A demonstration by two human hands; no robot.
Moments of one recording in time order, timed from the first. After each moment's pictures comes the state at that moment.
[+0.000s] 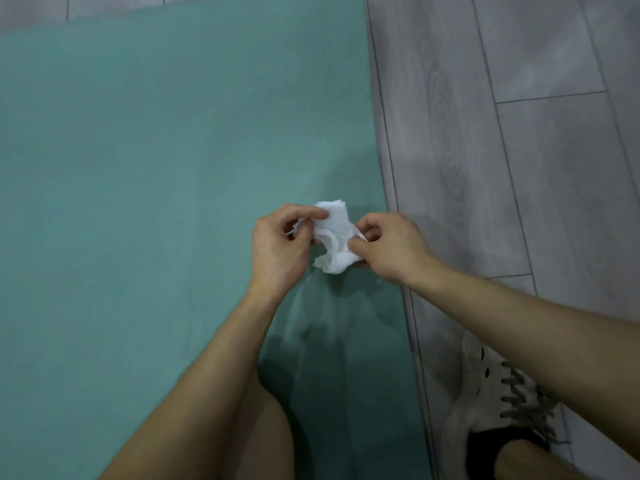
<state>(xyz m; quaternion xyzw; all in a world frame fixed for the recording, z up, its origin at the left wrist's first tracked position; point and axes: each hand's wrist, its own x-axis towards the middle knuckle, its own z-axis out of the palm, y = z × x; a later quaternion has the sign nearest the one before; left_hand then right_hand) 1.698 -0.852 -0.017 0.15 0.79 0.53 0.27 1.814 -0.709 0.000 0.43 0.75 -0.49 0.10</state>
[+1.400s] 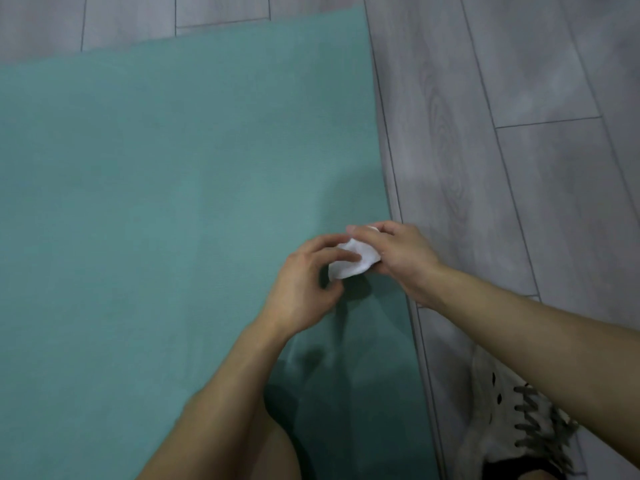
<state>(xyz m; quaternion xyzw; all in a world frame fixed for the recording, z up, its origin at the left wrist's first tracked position) 1.701 -0.860 -0.015 0.43 0.79 0.36 0.27 1.799 -0.699 -0.008 0.50 0.54 -0.67 0.03</state>
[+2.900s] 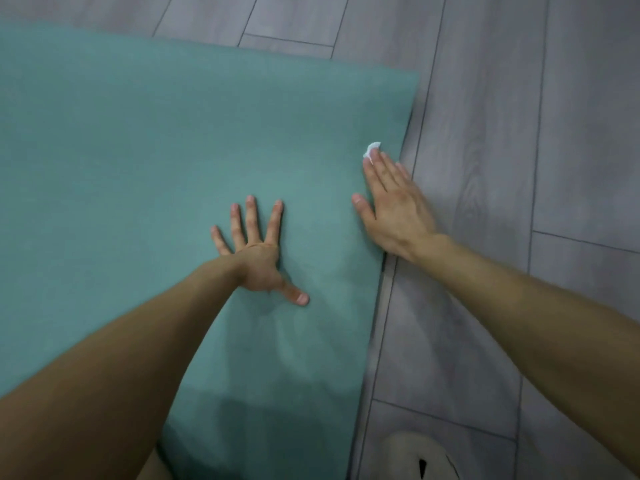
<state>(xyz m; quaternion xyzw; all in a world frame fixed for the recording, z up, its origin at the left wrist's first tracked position) 1.610 -0.806 -0.021 0.17 0.88 -0.03 0.45 1.676 -0.551 -0.062 0.08 0.99 -0.12 0.05</state>
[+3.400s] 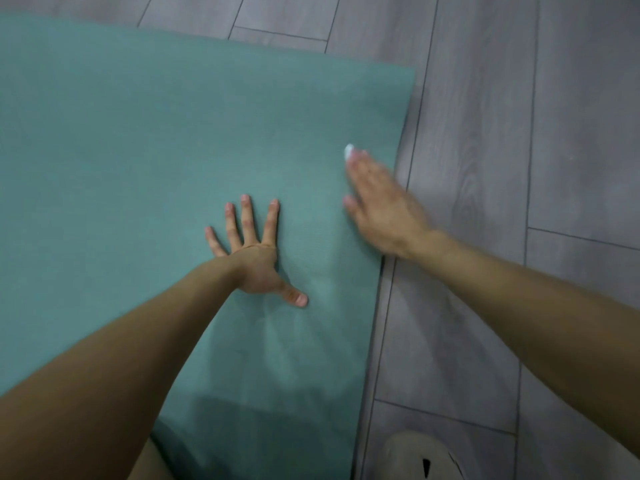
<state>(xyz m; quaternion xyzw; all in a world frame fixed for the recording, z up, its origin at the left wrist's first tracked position) 1.609 -0.807 -0.024 0.17 0.87 -0.03 0.46 1.670 -0.558 -0.061 0.02 0.99 -0.15 0.05</state>
